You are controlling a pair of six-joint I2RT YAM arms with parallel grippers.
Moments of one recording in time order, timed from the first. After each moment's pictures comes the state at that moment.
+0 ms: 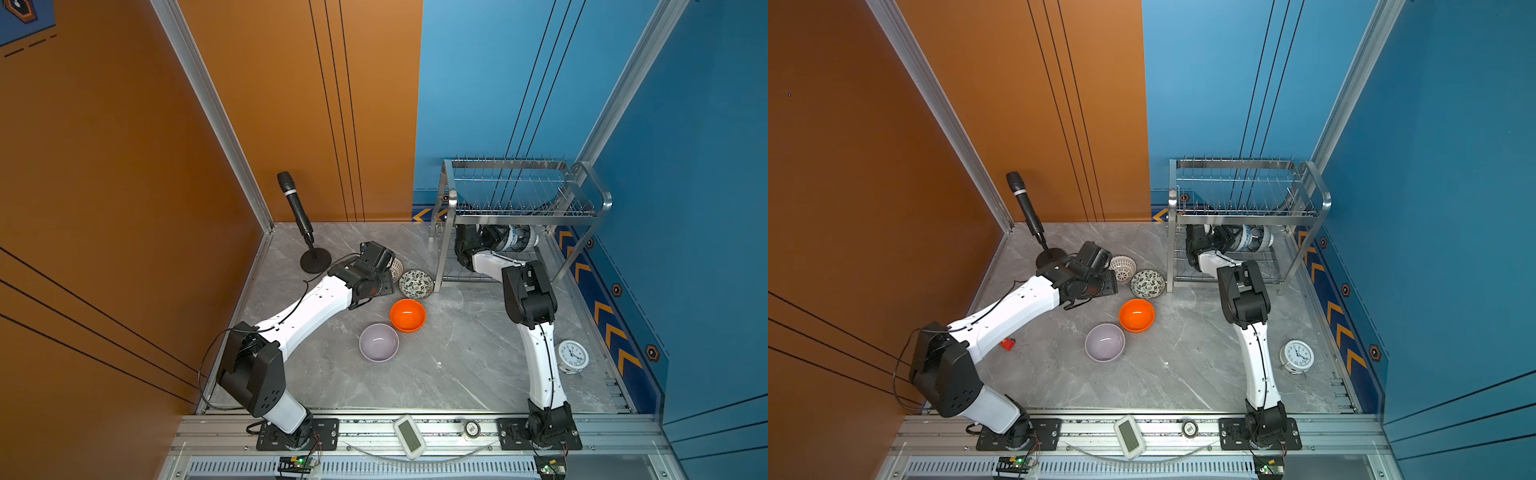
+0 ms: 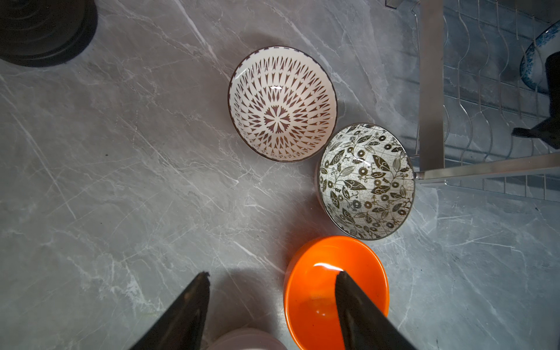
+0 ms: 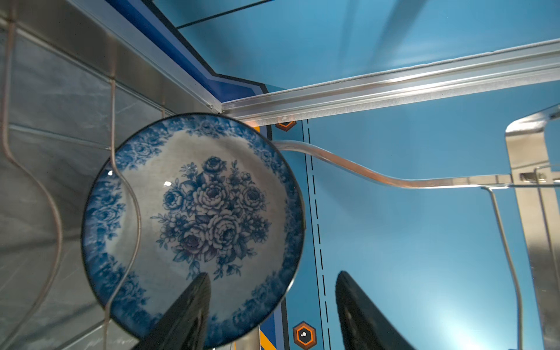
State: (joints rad) left arm -0.58 1.57 1.30 -0.71 -0.19 -0.68; right arm 0.26 2.38 1.74 0.22 1.28 -0.94
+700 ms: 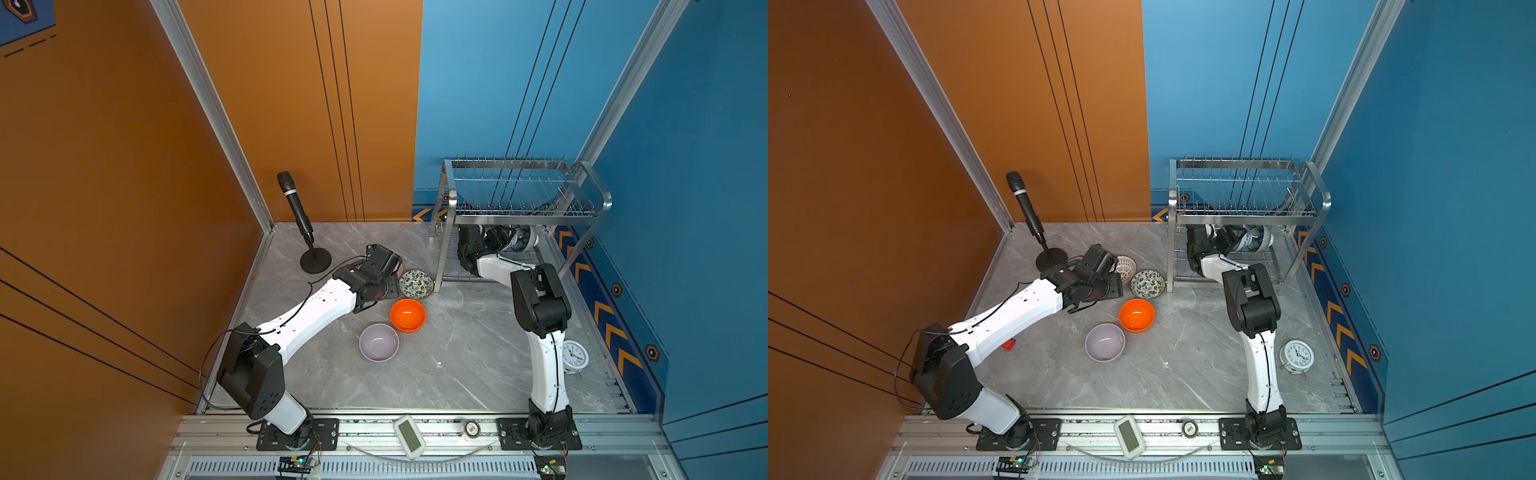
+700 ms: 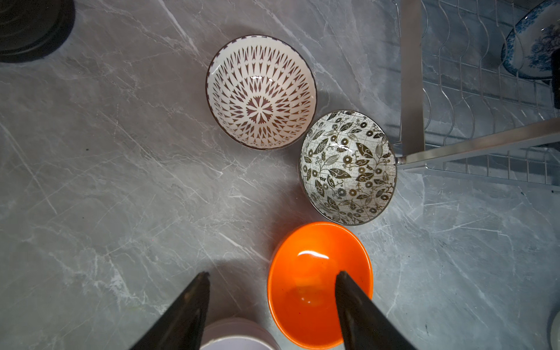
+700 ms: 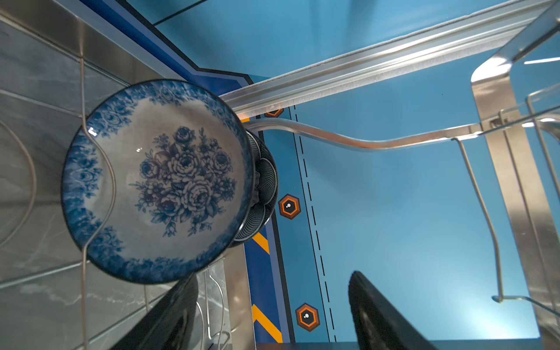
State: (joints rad) left arm -0.64 1.56 1.30 -0.71 -0.21 -0.71; right arm 0.28 2.20 1.53 0.22 1.28 -0.81
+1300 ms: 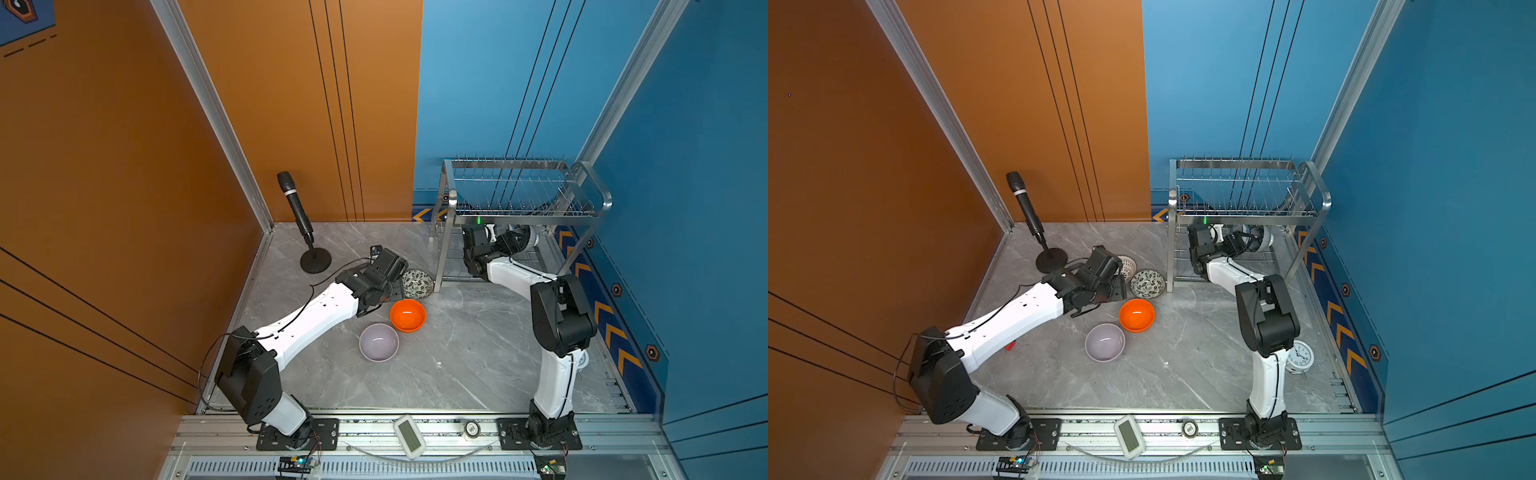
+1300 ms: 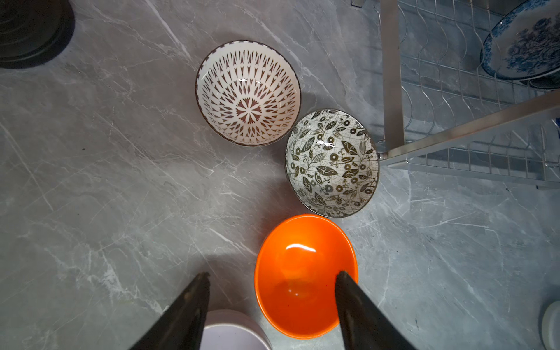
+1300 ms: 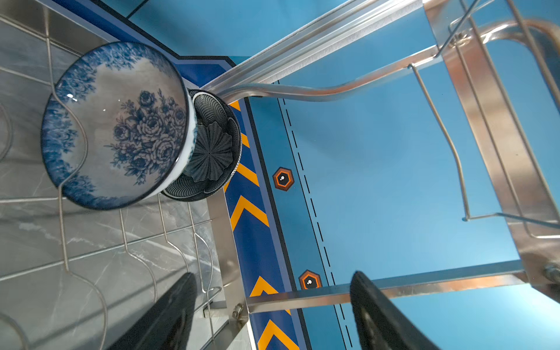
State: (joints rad) left arm -0.70 1.54 1.30 -0.71 -0.26 -0.74; right arm 0.32 1.97 1.37 -0.05 1.27 -0.49
